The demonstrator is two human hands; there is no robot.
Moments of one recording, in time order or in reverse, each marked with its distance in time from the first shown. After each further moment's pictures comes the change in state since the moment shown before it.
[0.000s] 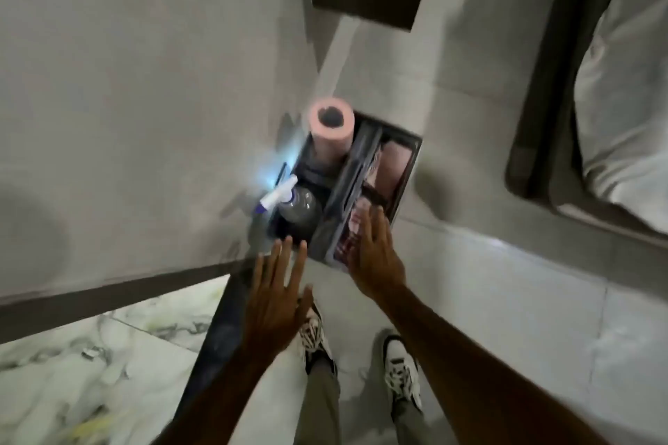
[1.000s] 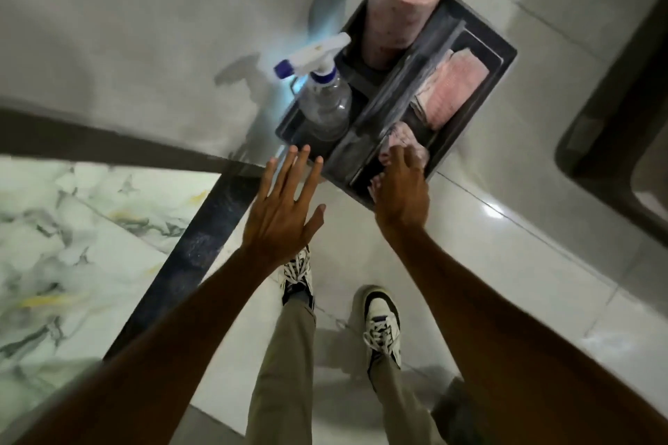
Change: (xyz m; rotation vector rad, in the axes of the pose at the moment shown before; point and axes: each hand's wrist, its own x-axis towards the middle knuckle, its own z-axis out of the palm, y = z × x) left_hand 0.053 -0.047 0.154 -0.026 0.220 -0.024; right_hand 0.057 0.028 0.086 -0.126 0.119 0.078
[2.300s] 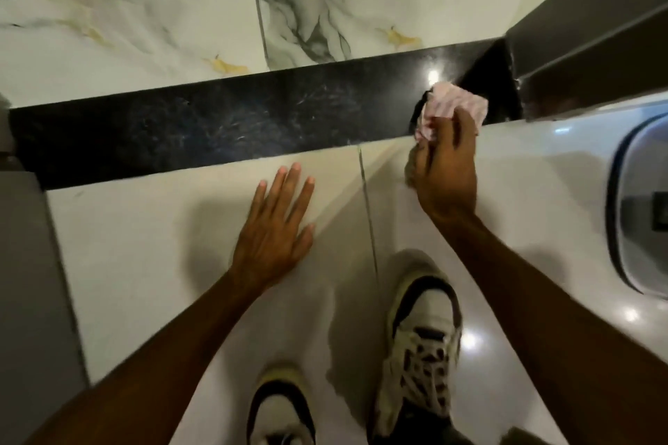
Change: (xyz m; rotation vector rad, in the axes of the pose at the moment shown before) left_hand -0.303 -0.164 0.529 -0.345 0.017 -0.819; right_hand 0.027 -0.054 0.565 -0.187 -0.214 -0.761
